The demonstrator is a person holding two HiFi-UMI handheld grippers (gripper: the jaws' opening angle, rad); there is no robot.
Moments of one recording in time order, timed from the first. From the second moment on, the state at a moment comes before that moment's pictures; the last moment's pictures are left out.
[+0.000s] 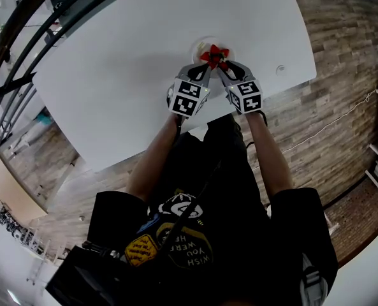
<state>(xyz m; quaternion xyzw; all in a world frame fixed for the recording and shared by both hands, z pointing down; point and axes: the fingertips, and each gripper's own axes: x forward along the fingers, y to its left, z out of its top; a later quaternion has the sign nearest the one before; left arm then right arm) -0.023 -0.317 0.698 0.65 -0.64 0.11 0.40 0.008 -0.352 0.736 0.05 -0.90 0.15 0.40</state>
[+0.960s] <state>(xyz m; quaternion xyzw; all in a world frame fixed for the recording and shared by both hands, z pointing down) -0.026 -0.311 0.698 0.64 -0.64 0.09 0.41 0.005 -0.355 0.758 0.03 -0.90 0.09 0.43</state>
